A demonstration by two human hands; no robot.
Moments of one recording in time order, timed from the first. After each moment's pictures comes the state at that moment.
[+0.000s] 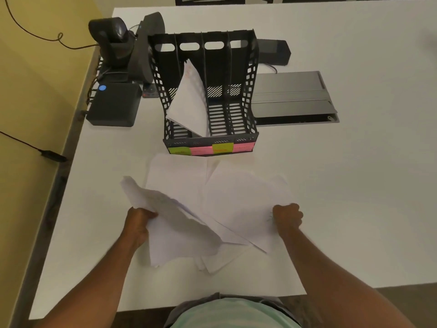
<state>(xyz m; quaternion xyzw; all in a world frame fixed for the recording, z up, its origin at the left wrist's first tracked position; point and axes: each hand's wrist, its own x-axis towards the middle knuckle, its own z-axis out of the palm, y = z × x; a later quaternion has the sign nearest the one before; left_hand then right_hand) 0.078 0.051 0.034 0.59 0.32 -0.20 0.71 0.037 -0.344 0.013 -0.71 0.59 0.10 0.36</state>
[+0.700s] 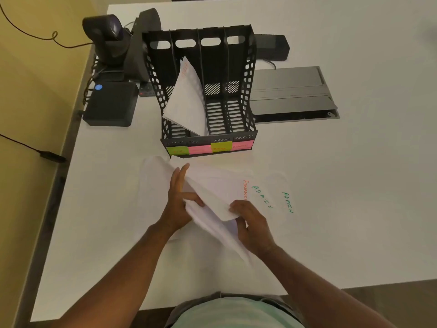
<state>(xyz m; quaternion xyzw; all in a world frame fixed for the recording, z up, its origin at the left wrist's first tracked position) 0.096 -0.051 0.058 0.85 -0.09 -0.13 0.51 -0.005 -0.267 0.037 -0.88 -0.05 -0.13 0.45</state>
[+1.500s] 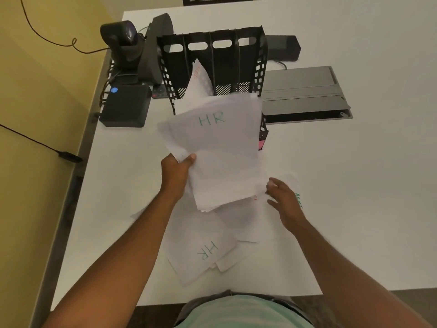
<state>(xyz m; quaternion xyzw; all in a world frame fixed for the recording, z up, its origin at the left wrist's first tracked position) 0.160 -0.050 0.106 0.70 0.15 -0.03 0.70 0.049 -0.331 0.040 -0.64 0.29 0.12 0.70</state>
